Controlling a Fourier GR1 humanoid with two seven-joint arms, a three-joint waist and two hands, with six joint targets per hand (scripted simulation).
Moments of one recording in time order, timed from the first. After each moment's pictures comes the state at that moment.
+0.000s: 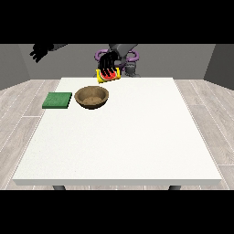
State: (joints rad) left arm -1.06 0.00 -0.72 -0.43 -1.20 0.30 0.59; right arm -0.27 -0.37 -0.37 -1.13 -0.37 0.37 -0.01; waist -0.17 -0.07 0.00
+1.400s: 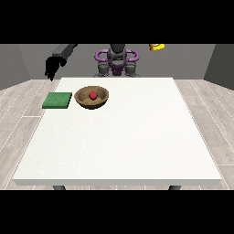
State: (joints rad) left arm -0.90 0.15 0.02 -1.07 -0.31 0.18 0.25; right arm -0.23 -0.33 -0.41 -1.06 -0.32 0.20 -0.06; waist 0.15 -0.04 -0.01
